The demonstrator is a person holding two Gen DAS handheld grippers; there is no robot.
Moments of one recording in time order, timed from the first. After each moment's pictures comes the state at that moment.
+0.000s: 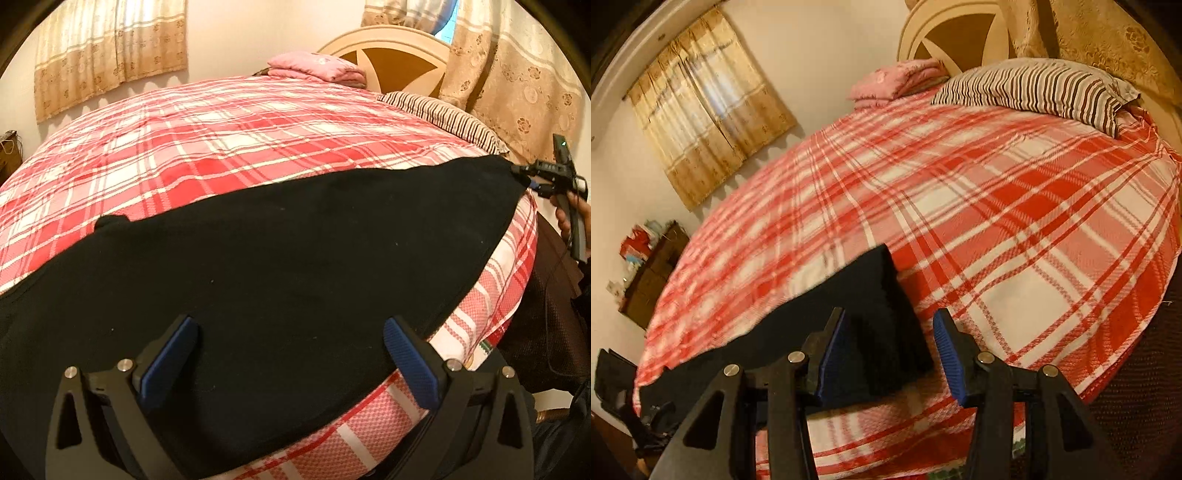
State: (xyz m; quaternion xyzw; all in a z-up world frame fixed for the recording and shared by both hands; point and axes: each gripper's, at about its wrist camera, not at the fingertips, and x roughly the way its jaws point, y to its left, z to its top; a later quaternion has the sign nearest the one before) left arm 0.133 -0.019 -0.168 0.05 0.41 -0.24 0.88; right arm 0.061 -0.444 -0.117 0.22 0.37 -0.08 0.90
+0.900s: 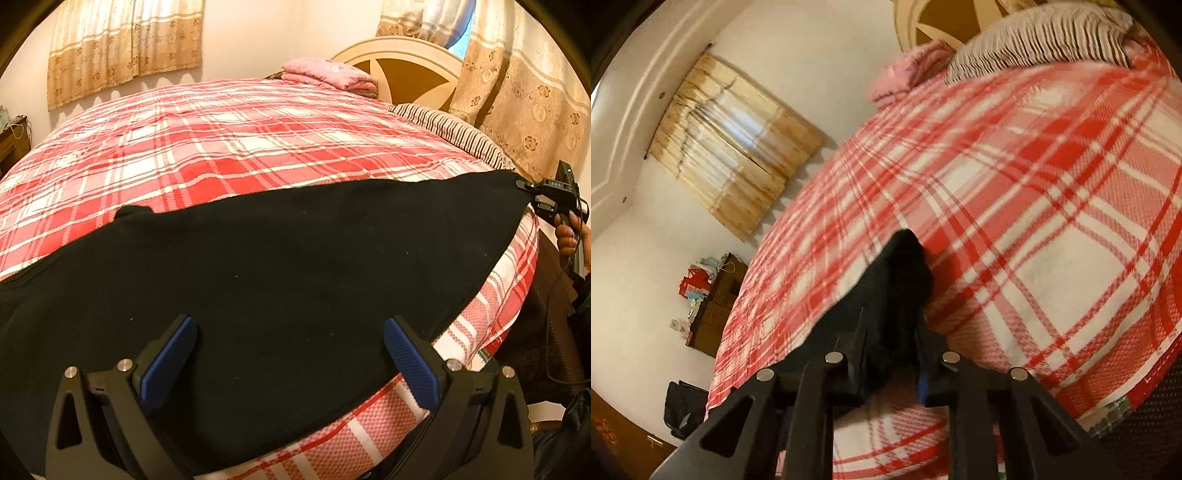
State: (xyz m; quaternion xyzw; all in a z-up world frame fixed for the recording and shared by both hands) left arm 0.134 -0.001 -0.165 0.02 0.40 -0.23 0.89; right arm 0.050 -0.451 -0.119 0.34 0.31 0.02 0.89
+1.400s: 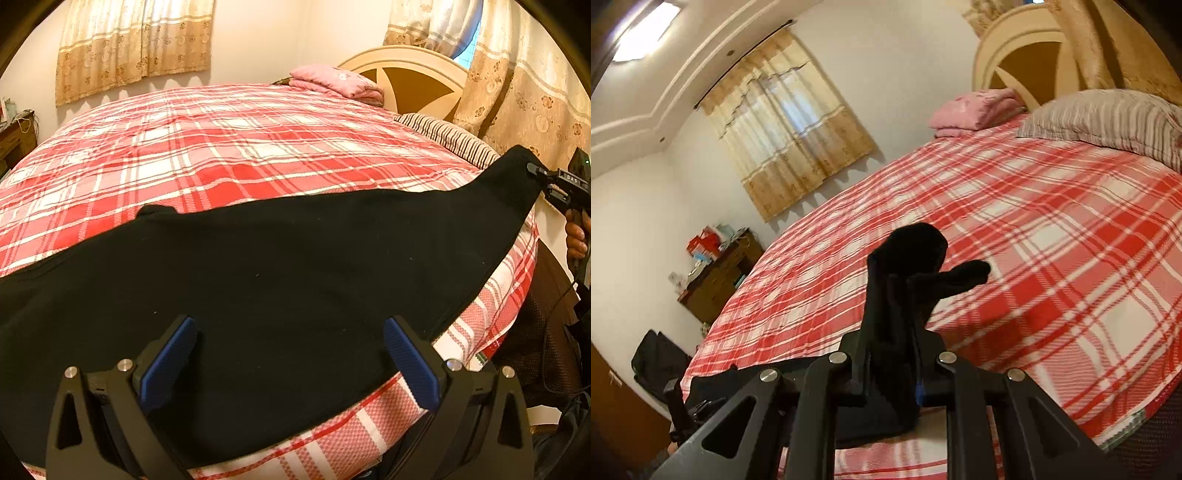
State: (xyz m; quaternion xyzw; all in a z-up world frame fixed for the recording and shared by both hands) left arm 0.130 0.013 -0.160 0.00 0.40 -0.22 0.89; right arm 0.048 -0.366 -0.060 0.23 0.27 0.08 0.93
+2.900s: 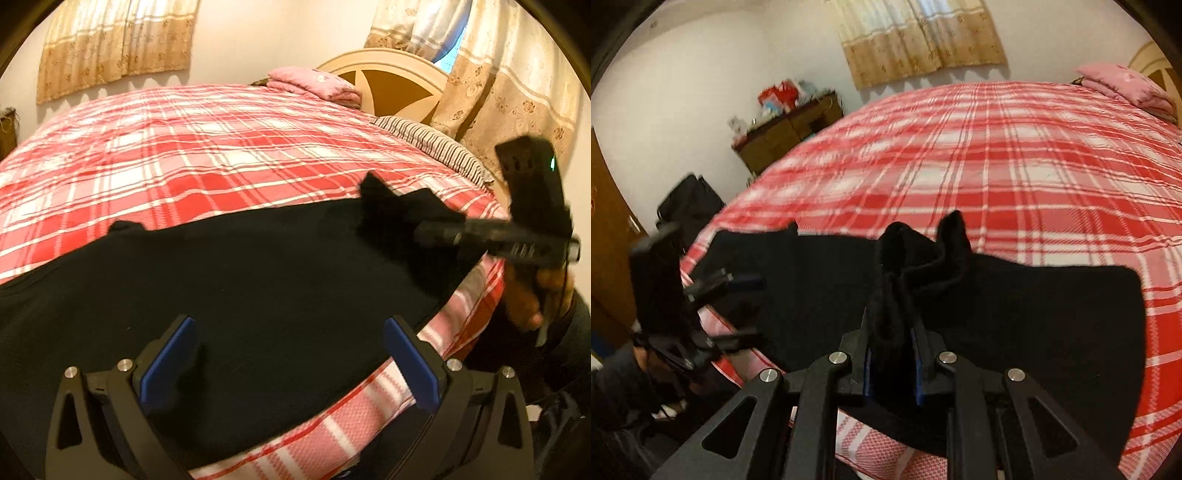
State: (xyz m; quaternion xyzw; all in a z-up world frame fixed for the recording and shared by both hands) left arm 0.138 0.003 -0.149 -0.02 0.40 -0.28 0.87; right arm 0.113 -0.113 -0.149 0.03 0.43 0.27 0.86
